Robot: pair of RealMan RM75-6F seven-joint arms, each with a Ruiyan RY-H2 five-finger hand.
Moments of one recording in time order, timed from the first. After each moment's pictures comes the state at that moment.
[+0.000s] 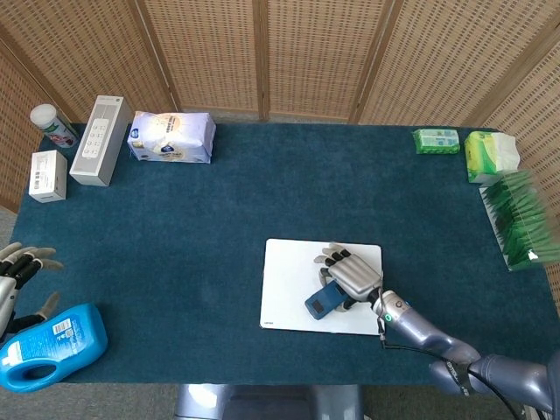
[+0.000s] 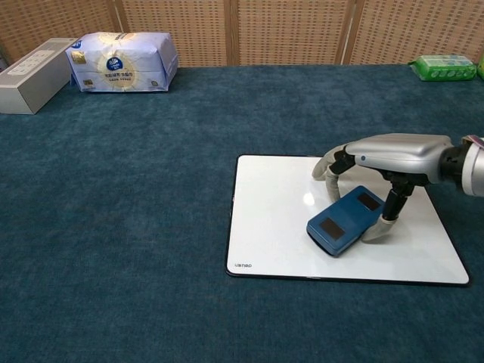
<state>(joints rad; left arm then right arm) -0.09 -0.86 -0.01 -1.89 1.56 1.47 -0.09 0.75 -1.45 0.02 -1.44 -1.42 0.78 0.01</state>
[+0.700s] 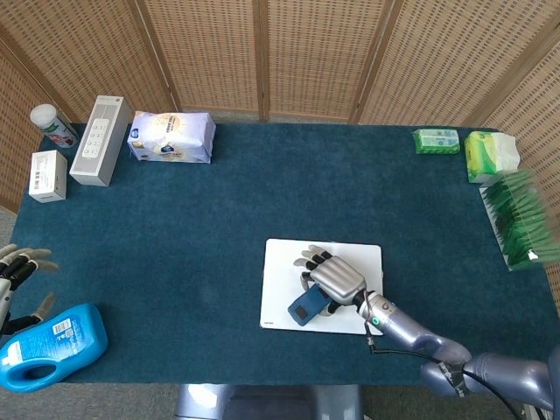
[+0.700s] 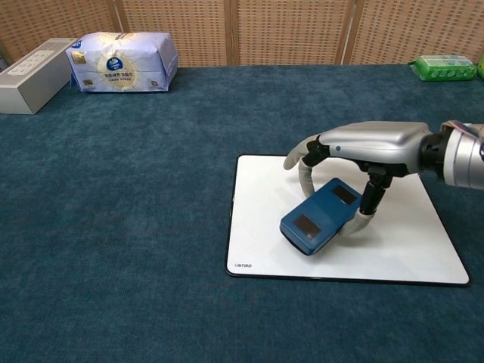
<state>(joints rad) -0.09 -0.86 -0.01 -1.86 1.56 1.47 -0.12 0.78 -1.42 0.05 -1.54 -1.42 0.78 -0.04</state>
